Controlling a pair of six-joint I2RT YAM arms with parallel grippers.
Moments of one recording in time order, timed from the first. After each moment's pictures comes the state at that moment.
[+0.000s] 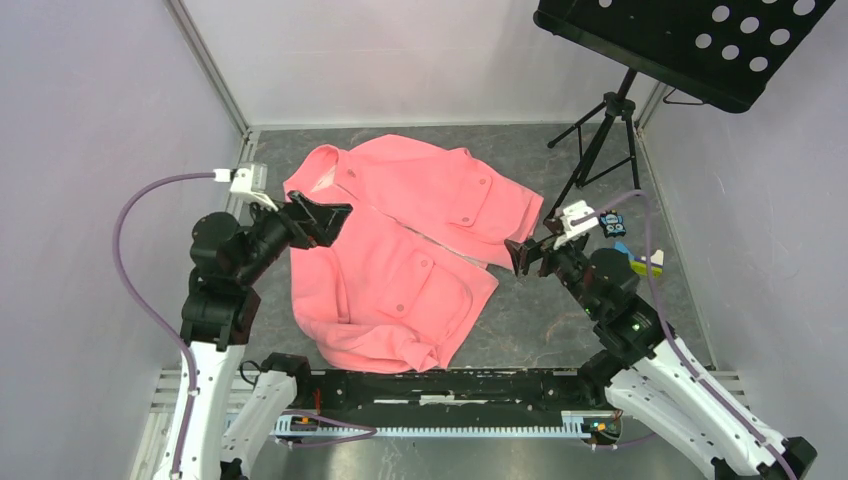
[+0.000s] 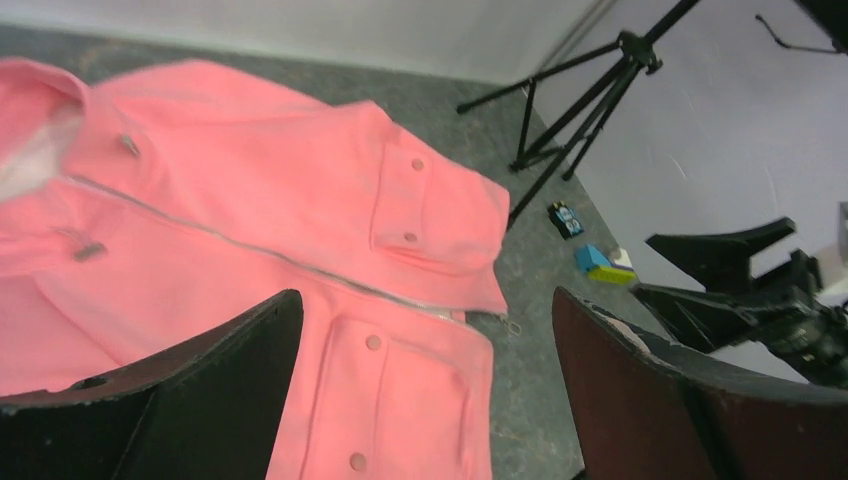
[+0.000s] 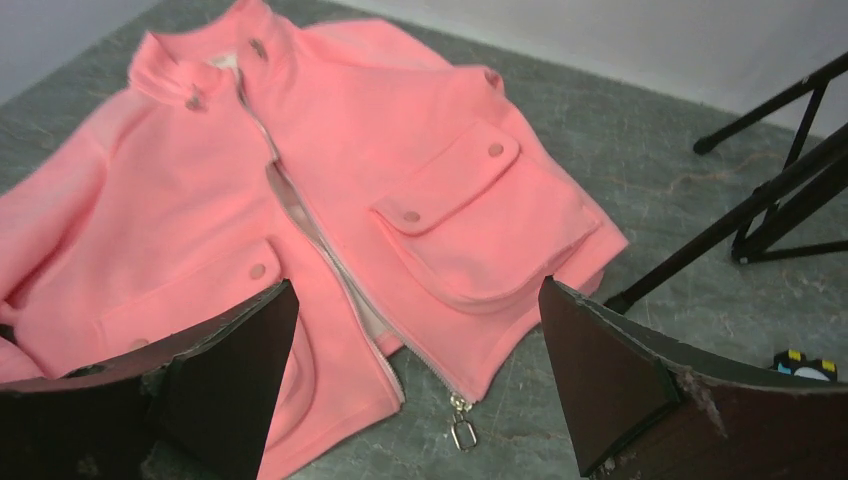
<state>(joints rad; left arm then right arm) -0.12 0.66 1.00 -0.41 0.35 -0.44 0.63 0.56 0.58 -0.09 0.15 0.03</state>
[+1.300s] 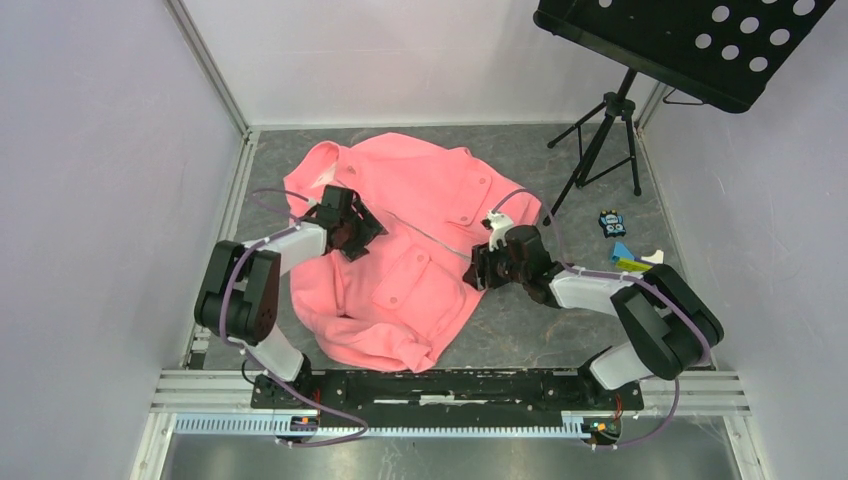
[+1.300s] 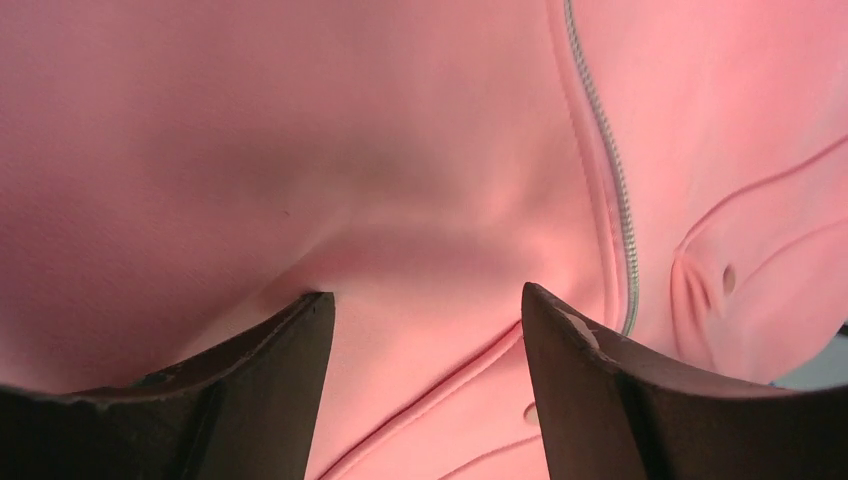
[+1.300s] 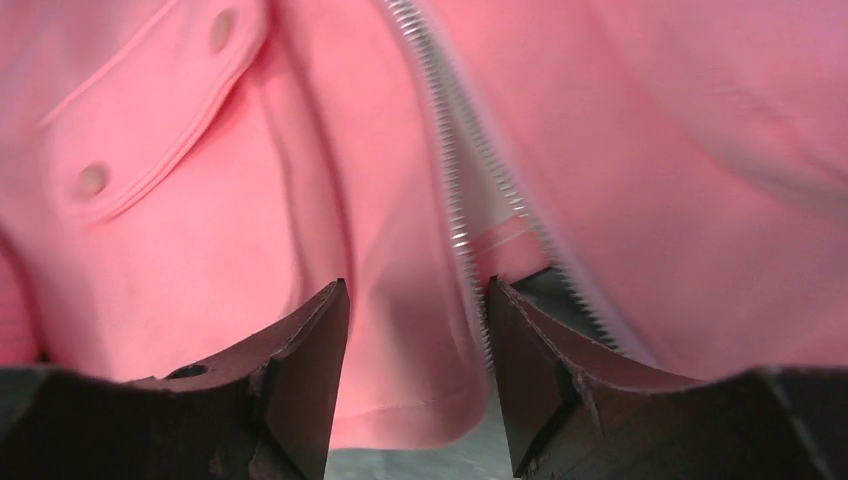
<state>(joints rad) -0.28 1.62 0.84 -0.16 0.06 -0.95 0.55 1.47 0.52 0.27 -0.21 0.26</state>
